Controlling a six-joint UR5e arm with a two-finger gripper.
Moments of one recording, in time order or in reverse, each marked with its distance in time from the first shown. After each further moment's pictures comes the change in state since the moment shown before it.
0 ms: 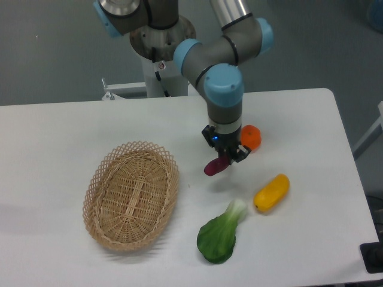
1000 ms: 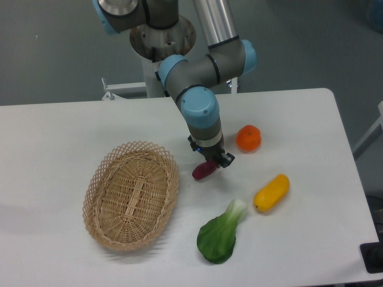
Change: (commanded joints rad) arm -0.035 -0.015 0.041 0.041 0.071 0.000
